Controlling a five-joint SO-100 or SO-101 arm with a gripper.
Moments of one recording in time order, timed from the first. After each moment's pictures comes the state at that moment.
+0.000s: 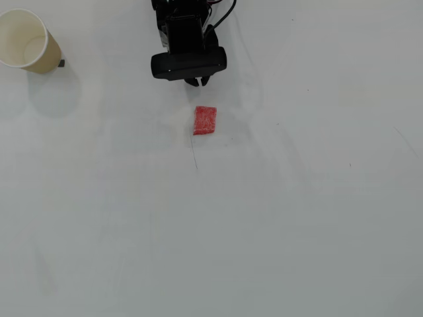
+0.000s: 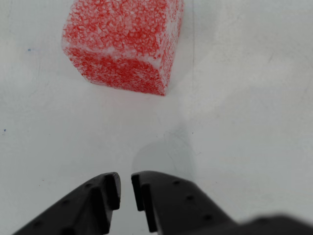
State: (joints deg) arm -0.9 178.0 176.8 63.8 77.3
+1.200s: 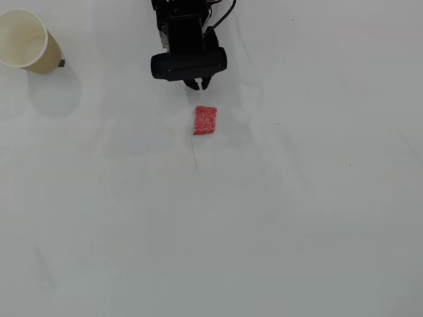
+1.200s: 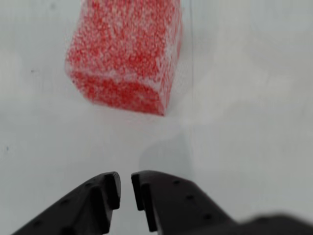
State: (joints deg) arm -1.2 178.0 176.8 60.4 77.3
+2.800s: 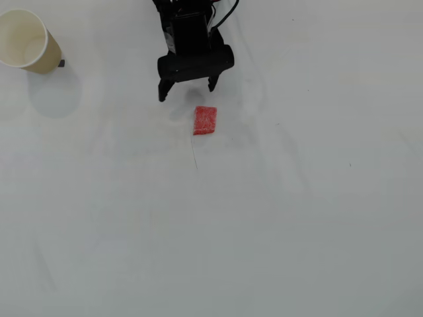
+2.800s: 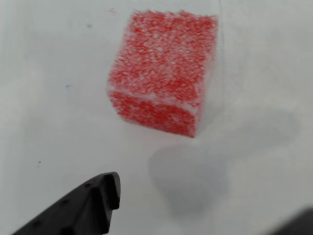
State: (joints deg) arm -5.1 178.0 176.8 58.7 77.3
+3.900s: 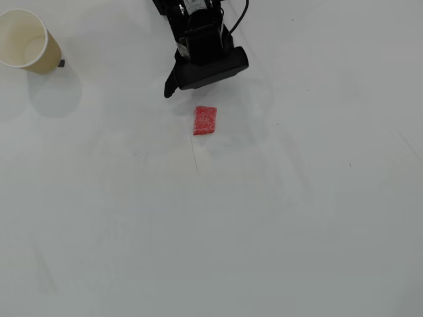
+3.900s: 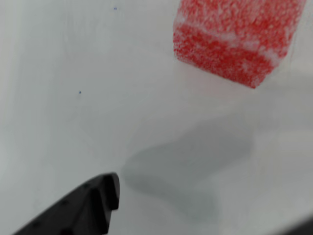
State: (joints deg) arm -12.3 152.1 166.2 53.3 77.3
